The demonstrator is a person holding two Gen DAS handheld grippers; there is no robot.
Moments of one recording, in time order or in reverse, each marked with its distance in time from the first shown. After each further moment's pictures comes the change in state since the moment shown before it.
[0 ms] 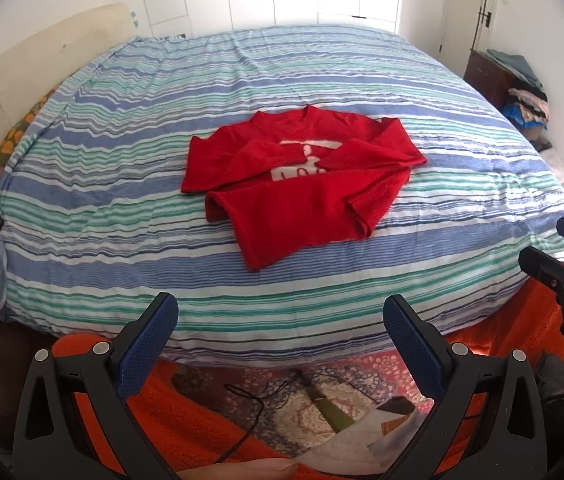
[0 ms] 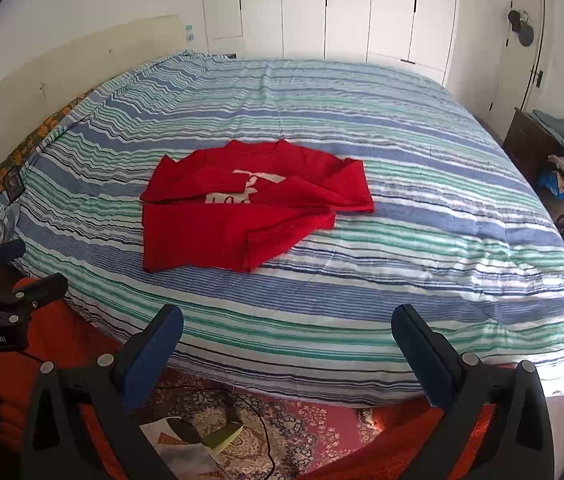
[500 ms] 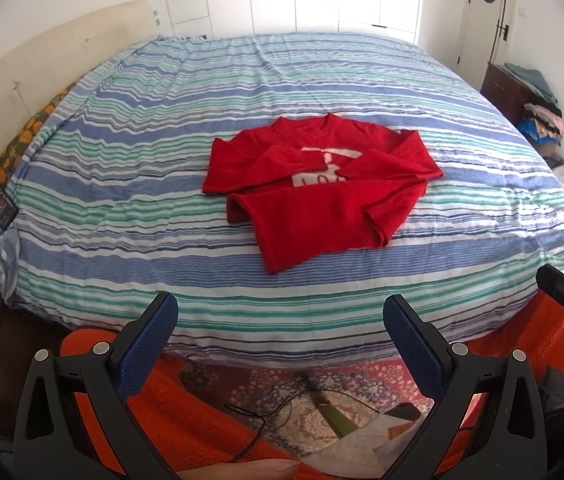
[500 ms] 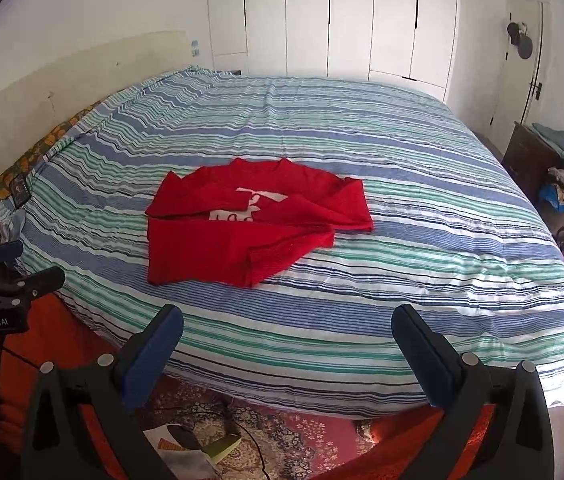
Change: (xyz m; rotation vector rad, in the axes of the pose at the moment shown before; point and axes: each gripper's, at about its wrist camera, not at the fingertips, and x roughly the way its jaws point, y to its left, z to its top) left arm -0.007 0.012 0.002 -0.045 -0.019 0.044; right arm -0.016 0.004 -0.002 -0.044 -0.064 0.004
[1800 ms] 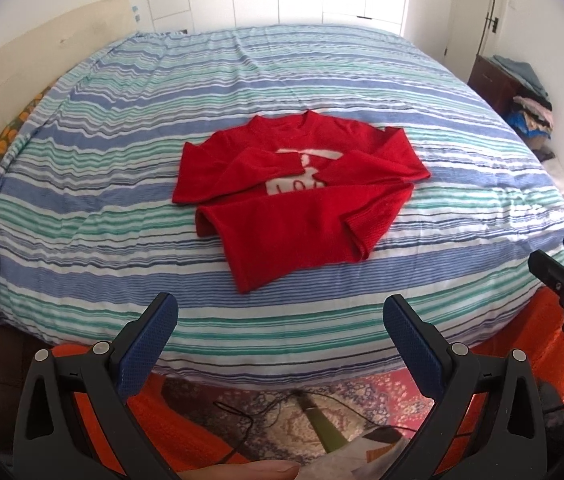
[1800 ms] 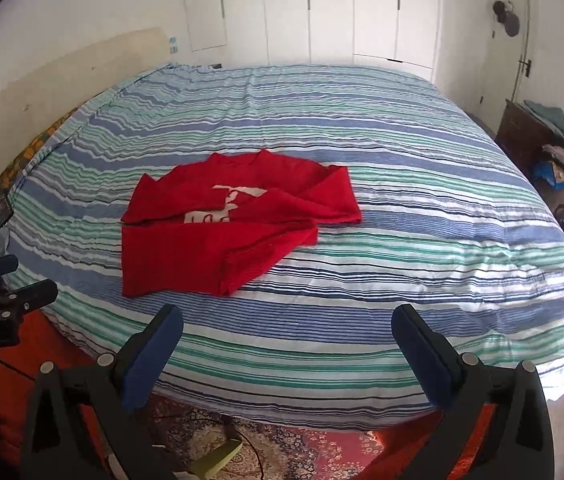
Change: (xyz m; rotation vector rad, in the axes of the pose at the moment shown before) left arm 0.023 -0.022 0.025 0.020 0.034 -0.070; right arm 0.031 -0.037 0.015 0.111 0.010 -0.044
